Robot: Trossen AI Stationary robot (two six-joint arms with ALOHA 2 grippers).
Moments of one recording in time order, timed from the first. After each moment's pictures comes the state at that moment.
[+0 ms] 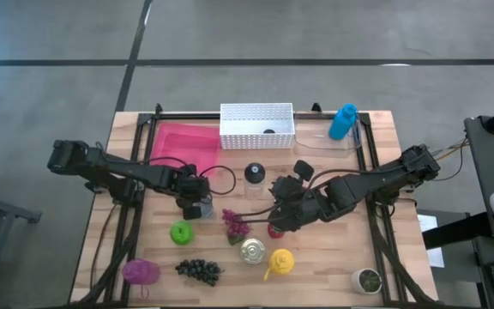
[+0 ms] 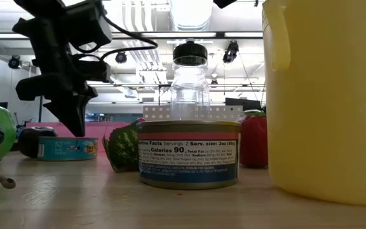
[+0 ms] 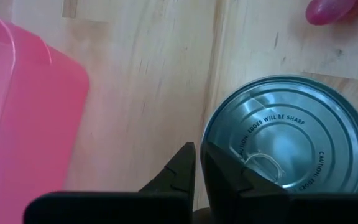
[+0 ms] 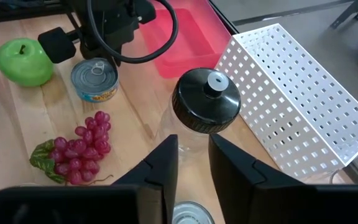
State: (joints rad) left arm -0.07 1.37 0.68 -0.59 -0.18 -0.18; right arm 0.39 1.65 1.60 -0.96 0.75 0.62
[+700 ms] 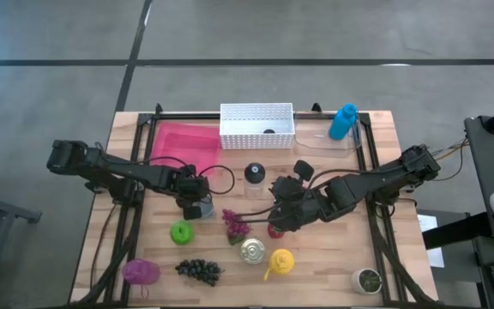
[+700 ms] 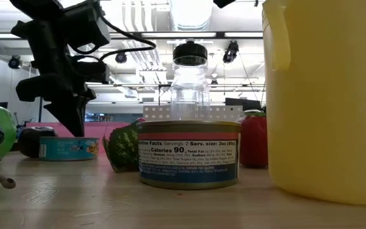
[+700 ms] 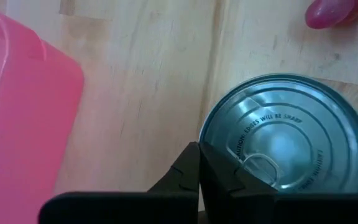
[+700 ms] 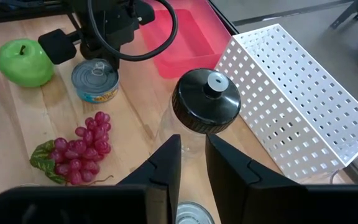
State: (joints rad) left arm -0.07 1.36 0.65 -0.56 -0.16 -0.21; right arm 0.39 1.65 1.60 -0.96 0.75 0.62
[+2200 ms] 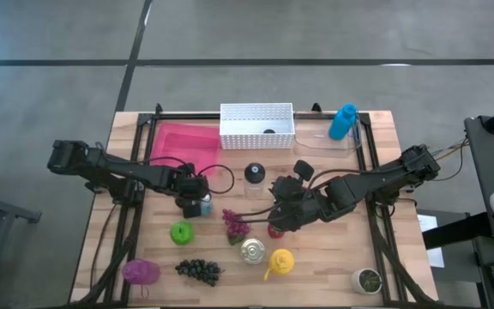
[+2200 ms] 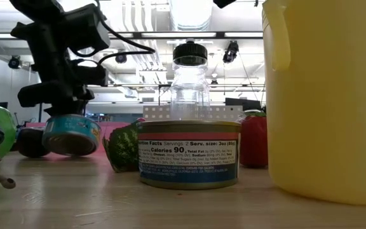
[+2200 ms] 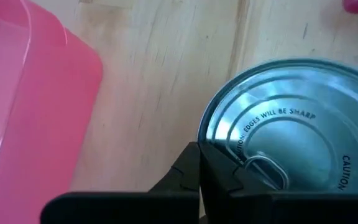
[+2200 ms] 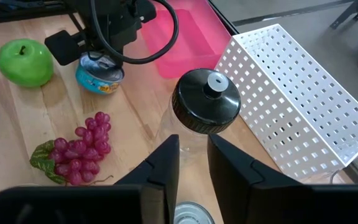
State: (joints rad) left arm -0.07 1.37 0.65 -0.58 -0.22 -0.21; right arm 0.39 1.65 1.60 -0.96 0.75 0.62
